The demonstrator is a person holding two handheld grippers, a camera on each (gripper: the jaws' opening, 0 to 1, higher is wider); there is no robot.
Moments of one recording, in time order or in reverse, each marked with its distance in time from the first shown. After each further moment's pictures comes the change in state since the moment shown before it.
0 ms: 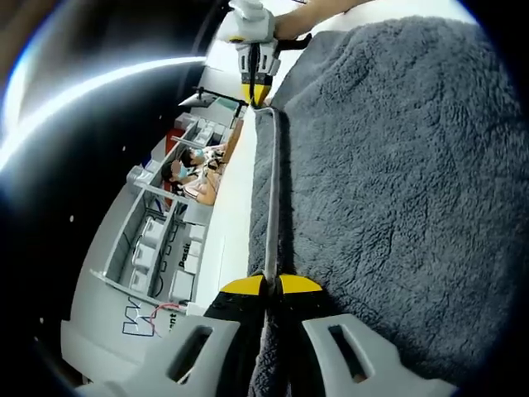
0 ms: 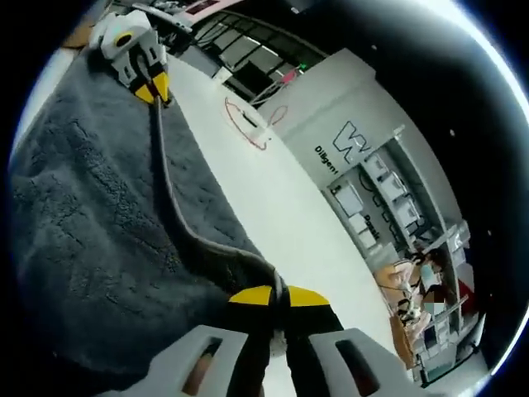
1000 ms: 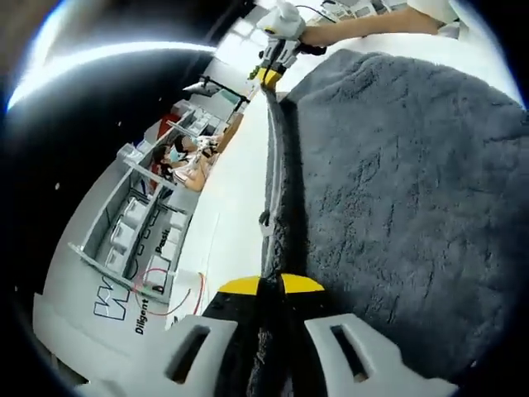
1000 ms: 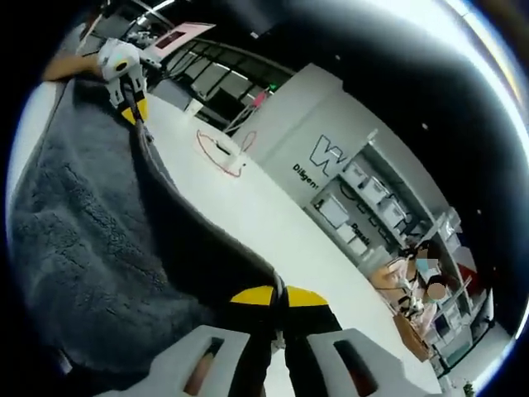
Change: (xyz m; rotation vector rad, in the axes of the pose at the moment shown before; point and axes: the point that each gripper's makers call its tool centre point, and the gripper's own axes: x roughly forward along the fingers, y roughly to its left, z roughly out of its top) left arm -0.039 0.023 -0.062 -0.118 -0.006 -0.104; right arm -0.016 -0.023 0.013 0.146 -0.131 -0.079
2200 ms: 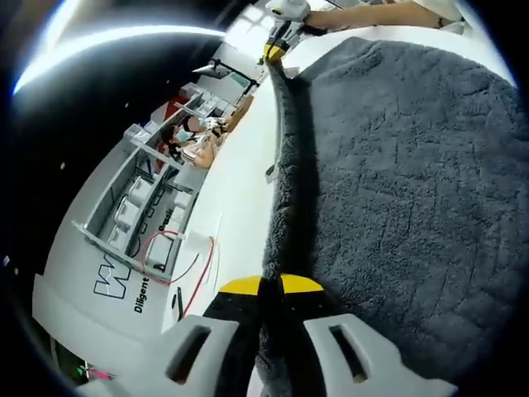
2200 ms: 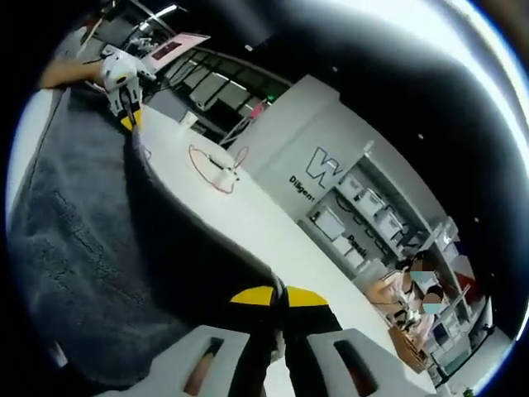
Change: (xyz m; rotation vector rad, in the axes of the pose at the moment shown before) left arm -0.023 0.014 -0.044 -0.049 0.080 0.021; right arm 0.012 -0.024 0.029 -0.010 -0.051 -0.005
